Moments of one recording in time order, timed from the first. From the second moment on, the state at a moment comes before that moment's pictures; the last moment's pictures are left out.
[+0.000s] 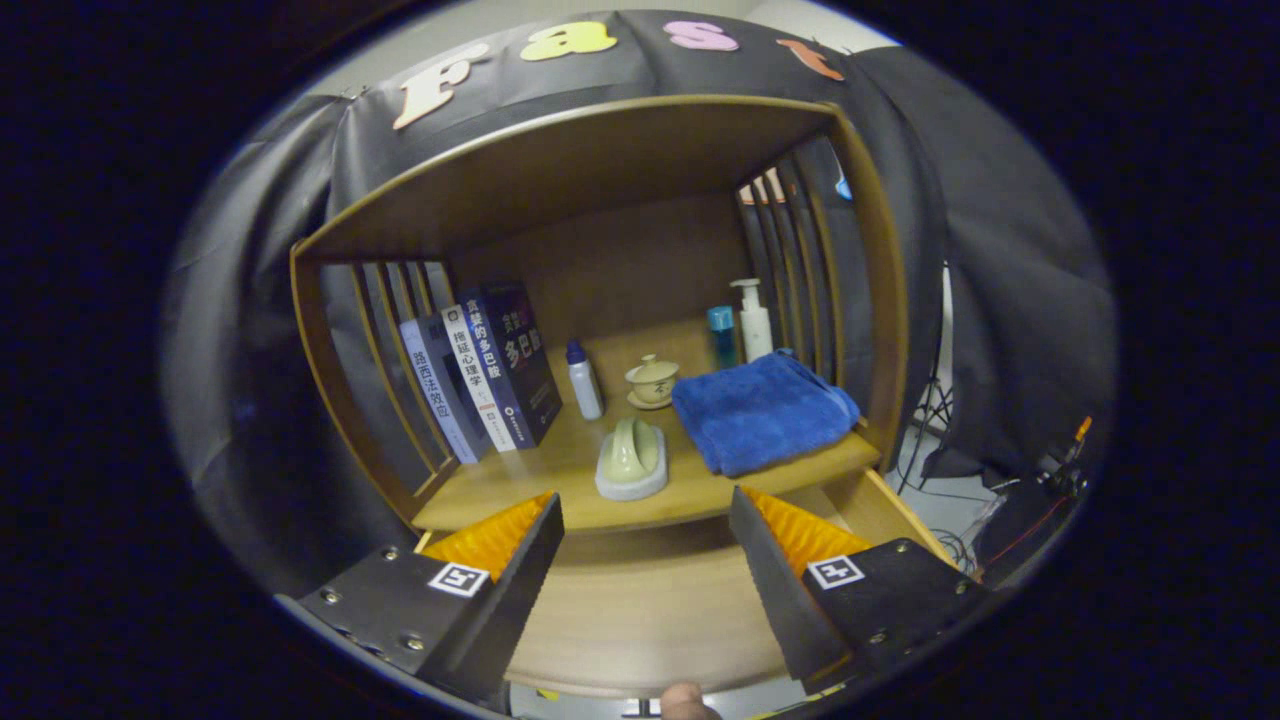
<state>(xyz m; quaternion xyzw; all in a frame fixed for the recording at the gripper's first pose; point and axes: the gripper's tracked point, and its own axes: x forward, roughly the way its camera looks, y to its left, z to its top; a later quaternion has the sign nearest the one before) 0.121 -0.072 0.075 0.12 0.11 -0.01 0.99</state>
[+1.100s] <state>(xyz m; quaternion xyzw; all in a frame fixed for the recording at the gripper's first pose) -0.006 -0.060 -0.071 0.01 0.02 0.05 1.00</state>
